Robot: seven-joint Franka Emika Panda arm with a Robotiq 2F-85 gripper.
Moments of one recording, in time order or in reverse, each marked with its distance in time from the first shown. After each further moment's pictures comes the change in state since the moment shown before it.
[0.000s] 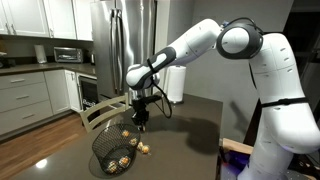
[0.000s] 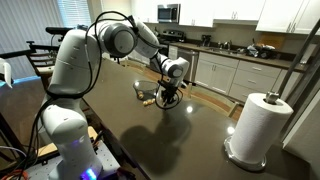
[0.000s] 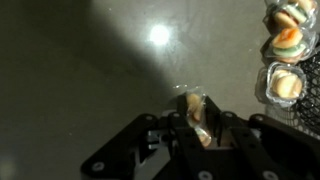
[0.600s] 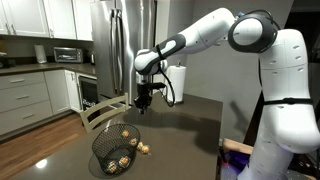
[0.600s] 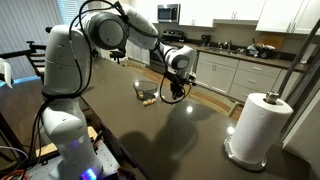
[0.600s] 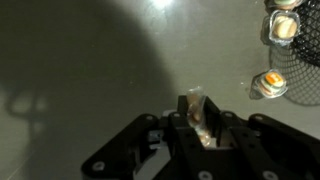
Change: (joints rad) arm -0.032 -0.132 -0.058 -0.023 0.000 0.068 0.067
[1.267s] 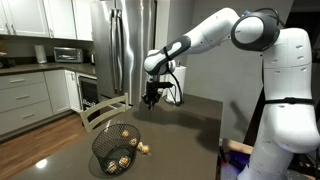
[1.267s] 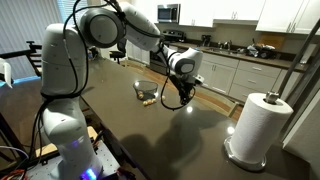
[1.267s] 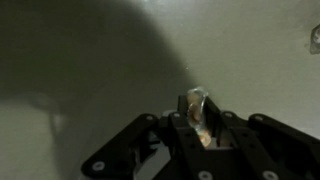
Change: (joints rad) arm -0.026 -0.041 -0.083 -0.083 -0.017 0.116 0.160
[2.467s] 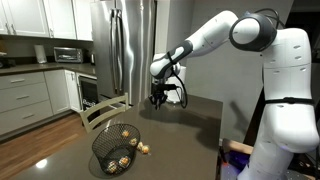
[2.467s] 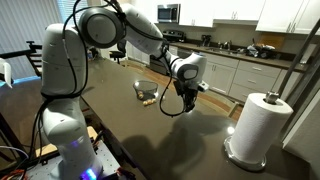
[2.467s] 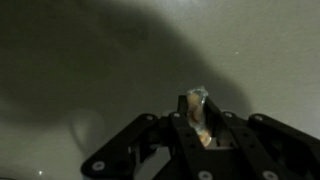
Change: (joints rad) arm -0.021 0.003 -0.053 -0.050 -0.055 0.054 0.194
